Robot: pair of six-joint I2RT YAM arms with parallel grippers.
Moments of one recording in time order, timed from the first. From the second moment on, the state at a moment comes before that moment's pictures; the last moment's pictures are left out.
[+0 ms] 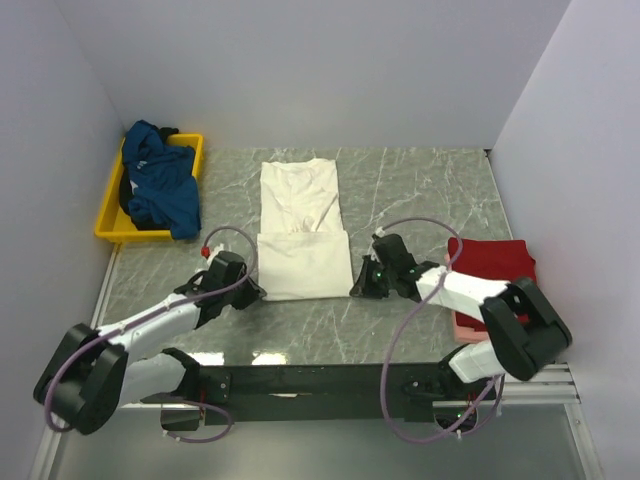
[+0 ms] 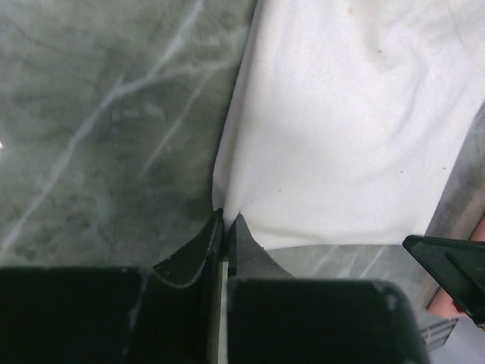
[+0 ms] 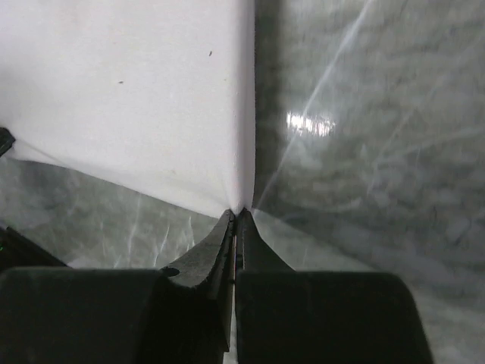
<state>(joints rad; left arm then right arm) -0.50 1.16 0.41 -0.10 -0.05 -1.06 0.56 1.44 0.62 -0.10 -0.19 0.71</state>
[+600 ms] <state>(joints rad) -0.90 0.77 0.29 -0.32 -0.08 -1.23 0.66 0.72 0.20 -0.24 -0.23 0.84</state>
